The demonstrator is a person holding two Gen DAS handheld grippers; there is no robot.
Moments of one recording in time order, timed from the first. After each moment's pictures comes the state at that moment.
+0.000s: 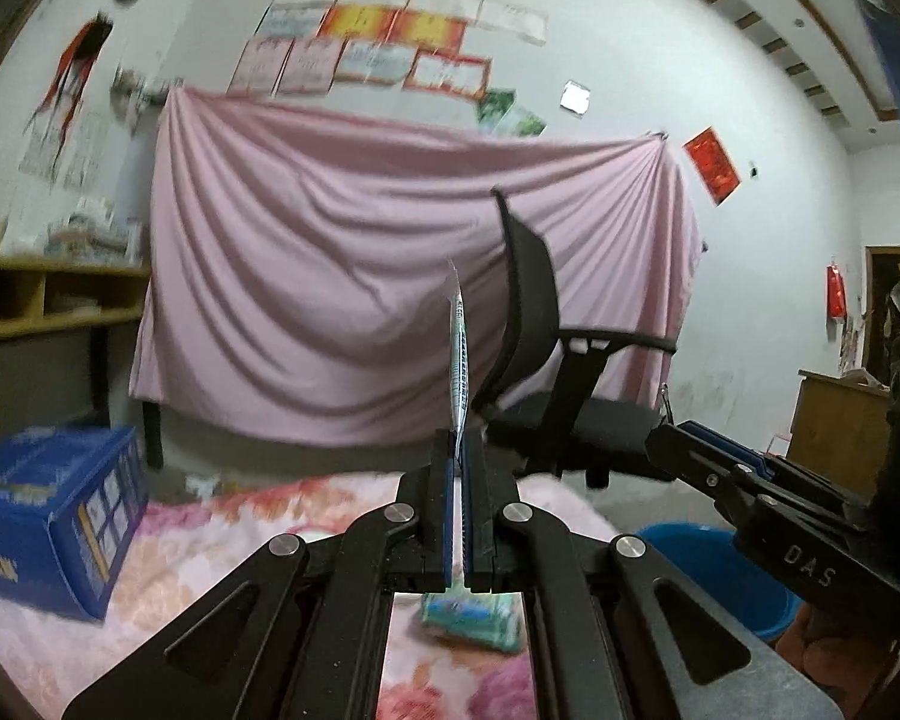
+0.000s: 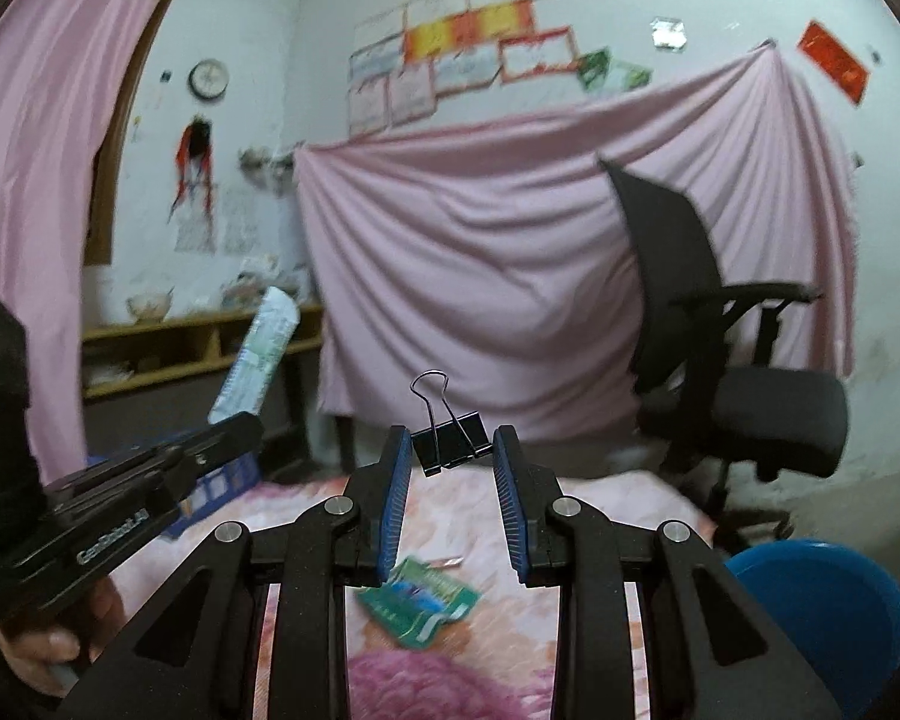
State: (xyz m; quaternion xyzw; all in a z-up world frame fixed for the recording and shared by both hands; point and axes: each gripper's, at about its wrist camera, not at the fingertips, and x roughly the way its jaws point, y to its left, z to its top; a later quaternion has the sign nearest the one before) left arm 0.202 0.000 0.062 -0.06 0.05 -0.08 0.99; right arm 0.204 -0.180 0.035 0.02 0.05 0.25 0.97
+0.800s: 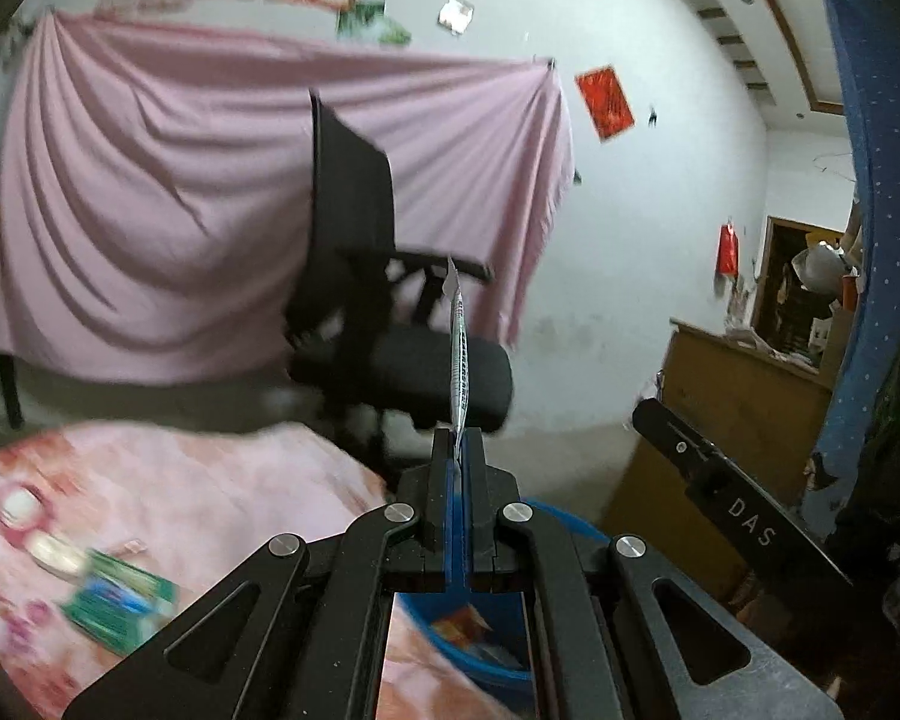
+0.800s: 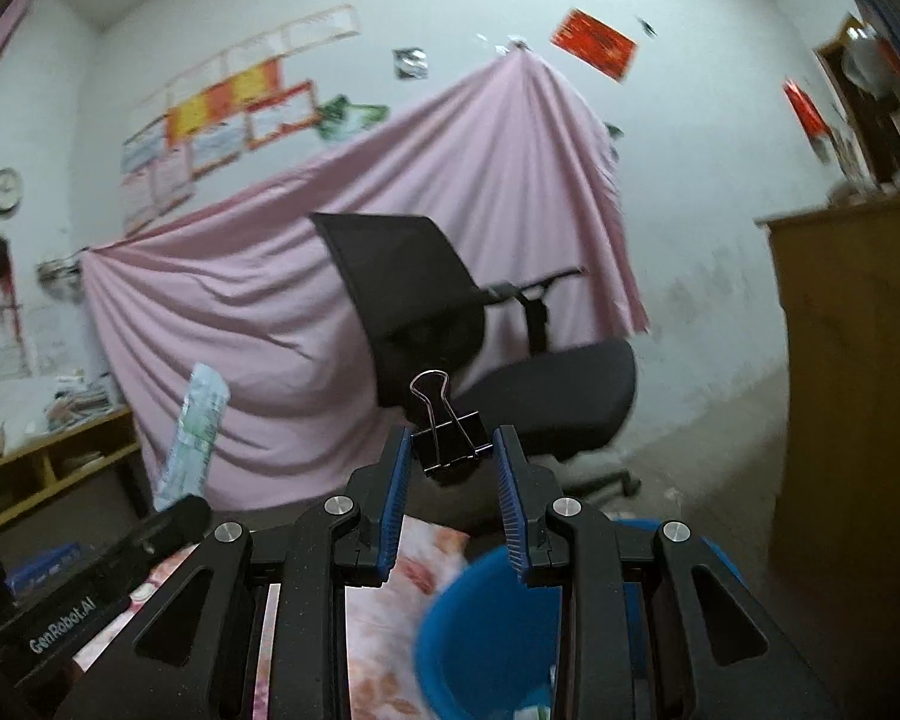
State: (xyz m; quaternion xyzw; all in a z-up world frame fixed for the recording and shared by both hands) left arm 0.276 -0.183 0.086 -0.08 0.16 -0.25 0.95; right arm 0.220 -0.355 0.031 0.15 0.06 0.02 0.99
